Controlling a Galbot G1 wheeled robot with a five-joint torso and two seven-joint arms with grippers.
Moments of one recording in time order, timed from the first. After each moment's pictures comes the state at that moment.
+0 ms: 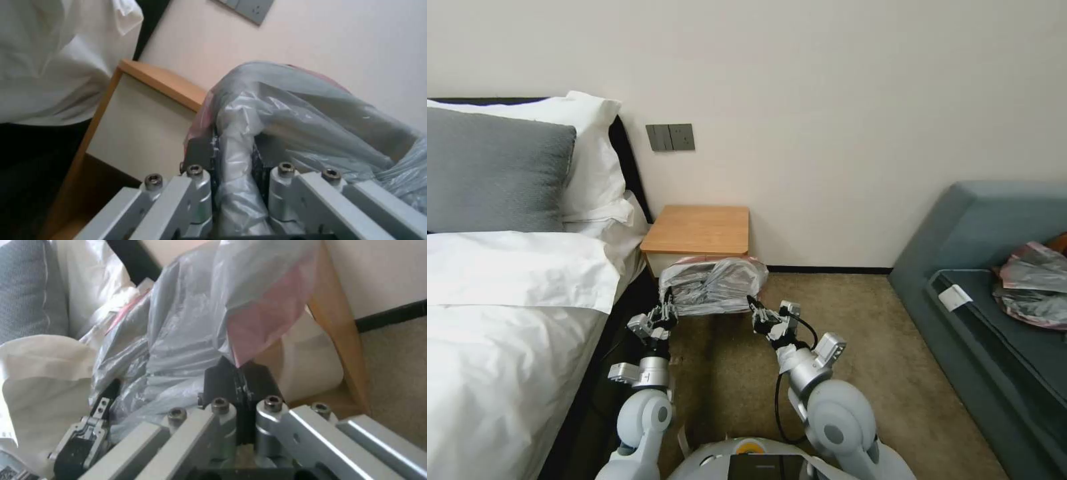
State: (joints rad) left arm 1.56 -1.52 -0.52 -2.09 -0.59 -0.19 -0.01; right arm -1.43 1.31 0.08 2.38 0.74 -0.36 0.35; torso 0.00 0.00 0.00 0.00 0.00
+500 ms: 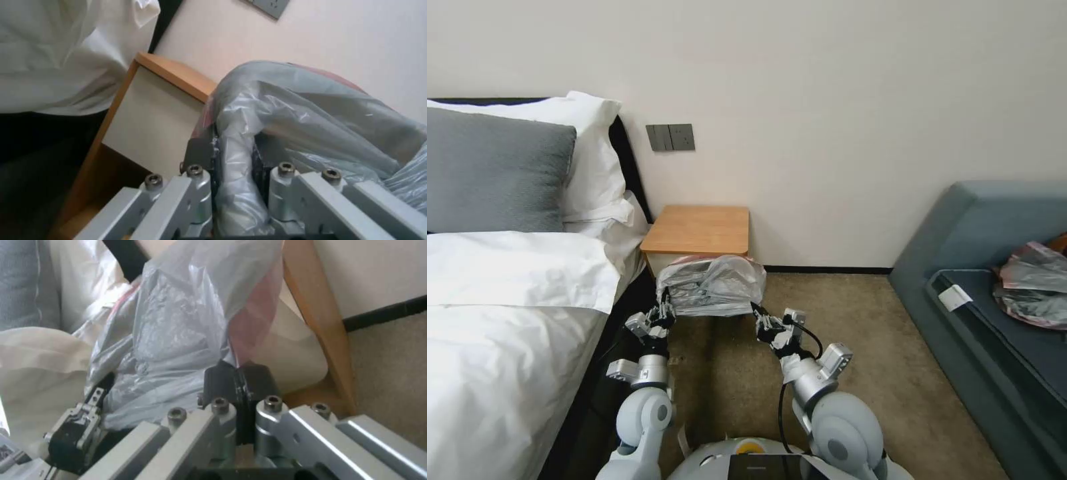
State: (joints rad) left arm 1.55 -1.53 -0.52 -2.12 -0.59 -0.14 -0.07; right arm -1.51 1.32 0.10 2.41 0.67 -0.34 0.31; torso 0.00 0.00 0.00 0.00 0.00
